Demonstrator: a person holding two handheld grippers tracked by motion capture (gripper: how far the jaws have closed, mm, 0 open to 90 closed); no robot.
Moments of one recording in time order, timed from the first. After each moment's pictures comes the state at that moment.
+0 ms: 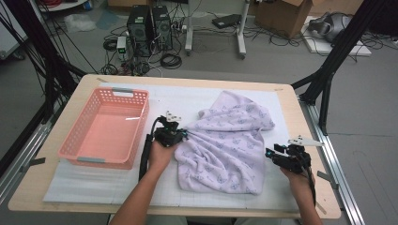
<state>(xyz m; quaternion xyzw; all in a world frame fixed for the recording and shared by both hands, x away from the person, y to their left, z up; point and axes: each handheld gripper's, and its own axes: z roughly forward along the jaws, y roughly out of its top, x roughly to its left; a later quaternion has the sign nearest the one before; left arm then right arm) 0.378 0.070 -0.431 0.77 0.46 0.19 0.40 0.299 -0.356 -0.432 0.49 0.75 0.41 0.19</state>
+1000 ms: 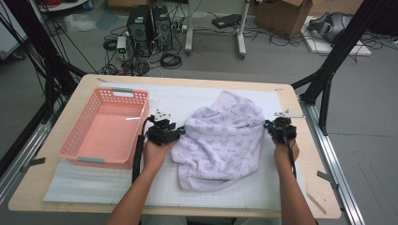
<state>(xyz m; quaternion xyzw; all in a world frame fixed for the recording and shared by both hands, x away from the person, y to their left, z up) 0.375 0.084 -0.433 0.73 0.47 0.17 0.46 0.391 -0.339 -0.426 0.53 0.72 0.35 0.30</state>
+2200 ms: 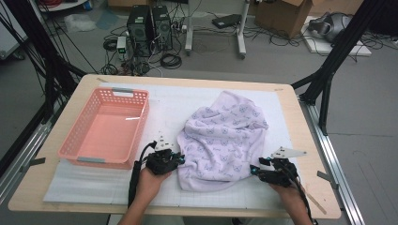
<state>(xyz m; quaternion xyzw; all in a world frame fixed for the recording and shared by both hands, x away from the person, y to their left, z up) 0.293 0.081 -0.452 0.79 0.42 0.11 0.44 0.270 -0.314 -0.443 0.43 0.81 0.39 0.14</state>
